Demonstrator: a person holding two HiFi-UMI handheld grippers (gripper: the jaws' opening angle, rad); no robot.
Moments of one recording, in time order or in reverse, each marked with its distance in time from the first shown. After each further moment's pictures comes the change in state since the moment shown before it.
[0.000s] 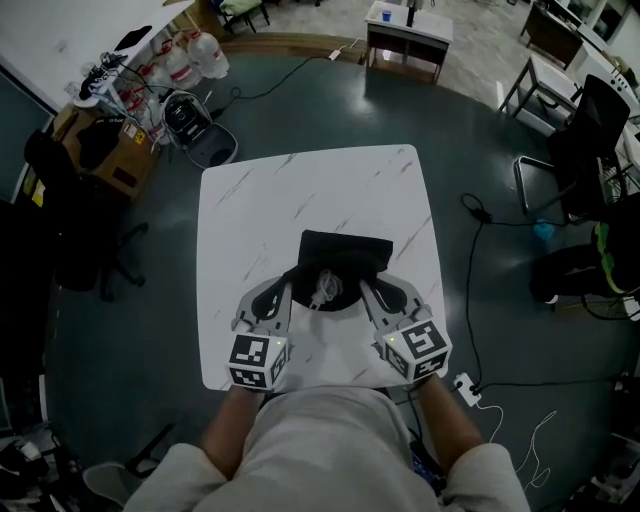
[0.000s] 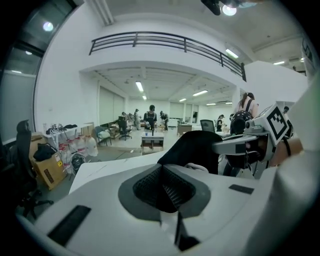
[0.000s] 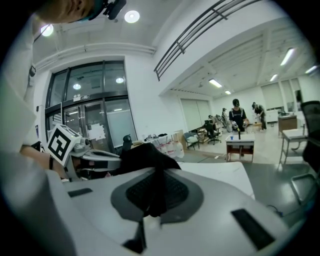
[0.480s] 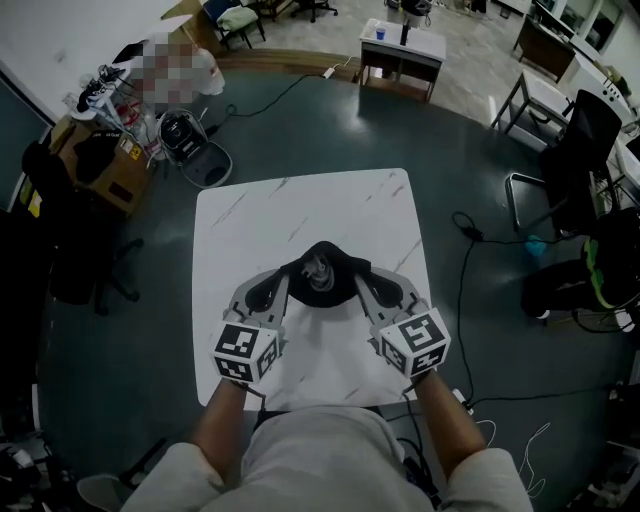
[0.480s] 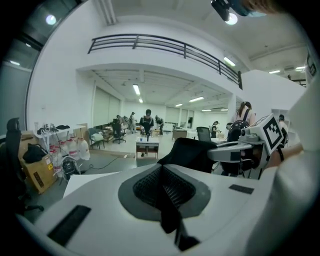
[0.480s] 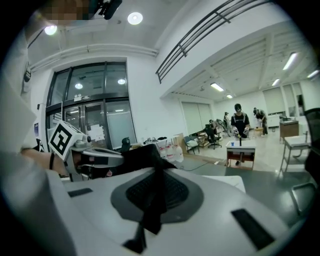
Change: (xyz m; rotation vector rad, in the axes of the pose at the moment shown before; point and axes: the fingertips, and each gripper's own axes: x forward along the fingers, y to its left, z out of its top) left arm 0.032 0.004 0.062 -0.018 -0.047 -0.075; right arm 0.018 -0.030 0.052 -0.032 -0.031 -0.001
